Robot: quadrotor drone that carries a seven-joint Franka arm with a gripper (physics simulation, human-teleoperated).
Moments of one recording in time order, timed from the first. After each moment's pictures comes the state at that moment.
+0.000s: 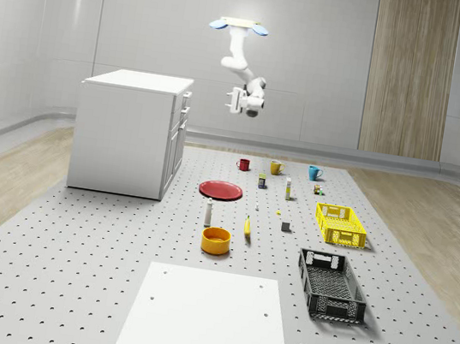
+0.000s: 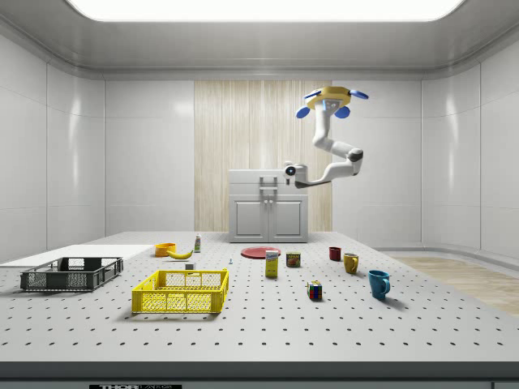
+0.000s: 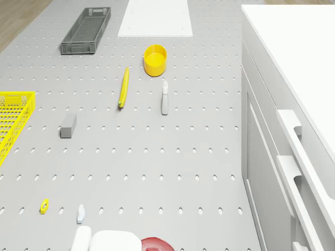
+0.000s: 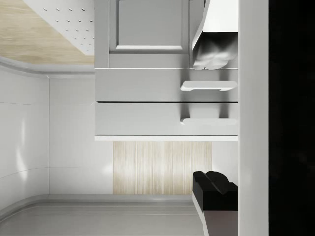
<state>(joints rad) 0.66 -1.12 -0.87 -2.46 0.81 1.73 0.81</state>
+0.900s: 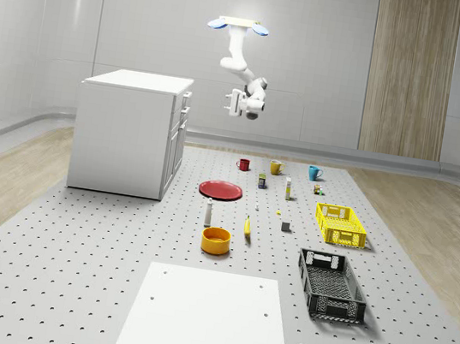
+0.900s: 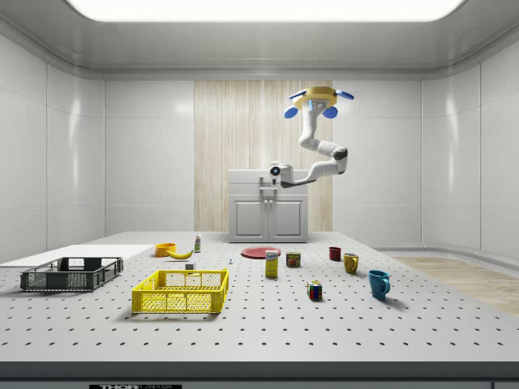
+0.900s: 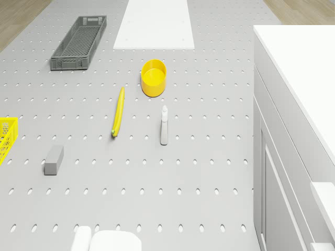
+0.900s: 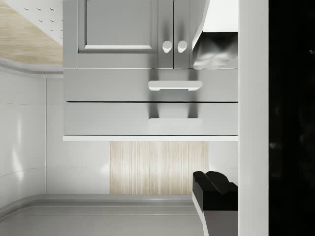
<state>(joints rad) 0.69 -1.15 -0.88 -2.46 0.78 1.75 0.83</state>
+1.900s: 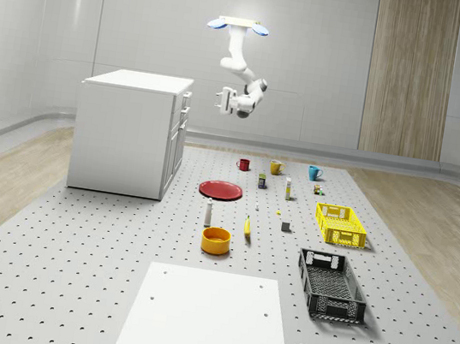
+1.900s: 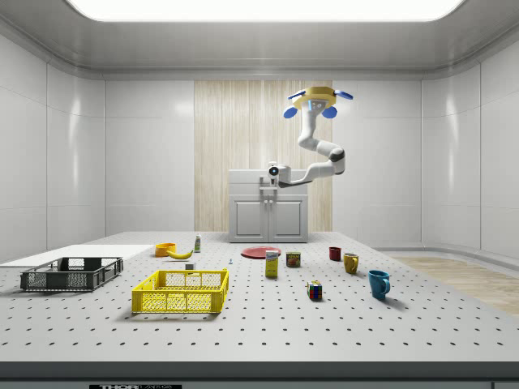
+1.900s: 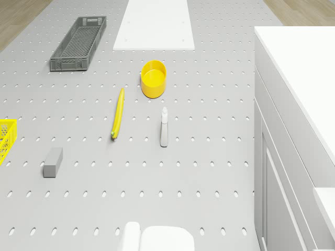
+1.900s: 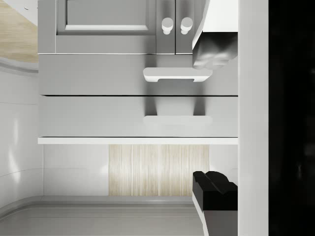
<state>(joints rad) 0.73 -1.15 -0.75 -2.59 0.90 1.94 0.79</state>
